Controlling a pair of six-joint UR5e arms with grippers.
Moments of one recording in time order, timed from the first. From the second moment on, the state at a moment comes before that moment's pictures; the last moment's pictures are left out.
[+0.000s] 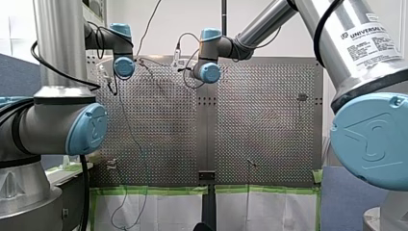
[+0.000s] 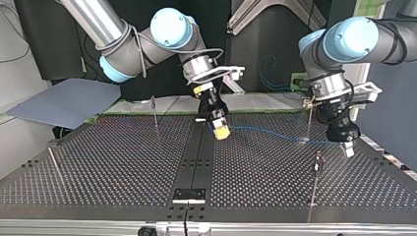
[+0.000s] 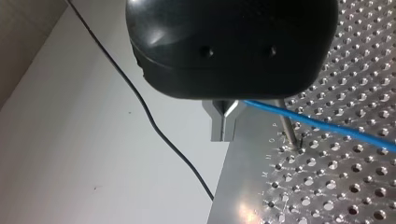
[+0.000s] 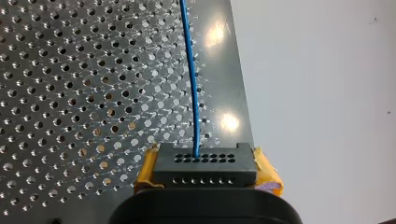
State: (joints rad) left arm 0.01 -1.45 -1.95 -2.52 -1.86 -1.88; right arm 2.43 -1.14 1.39 -0.53 1.62 1.64
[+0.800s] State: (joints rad) left arm 0.07 -1.50 -1.95 -2.45 -1.74 -1.91; right arm 2.41 -1.13 1.39 -0.53 1.63 1.64
